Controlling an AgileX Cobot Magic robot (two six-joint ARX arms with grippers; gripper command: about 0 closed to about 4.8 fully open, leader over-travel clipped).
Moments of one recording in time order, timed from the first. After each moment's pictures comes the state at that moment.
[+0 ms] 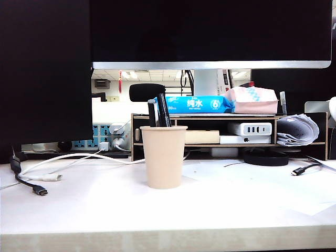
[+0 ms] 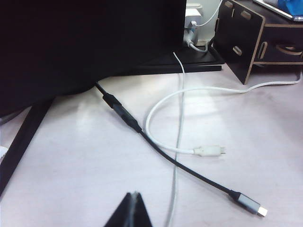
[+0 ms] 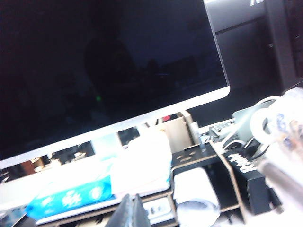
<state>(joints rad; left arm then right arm) -0.07 0.00 0.01 -0.17 0.00 -0.01 0.00 0.03 0.09 0.30 0.00 0.34</state>
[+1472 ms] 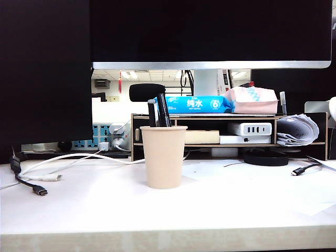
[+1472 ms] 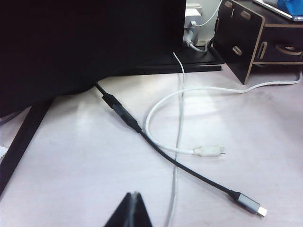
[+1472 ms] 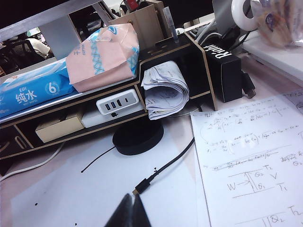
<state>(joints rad) -0.07 0.00 0.01 -0.17 0.00 -0.01 0.02 0.00 0.01 -0.01 0.00 0.34</state>
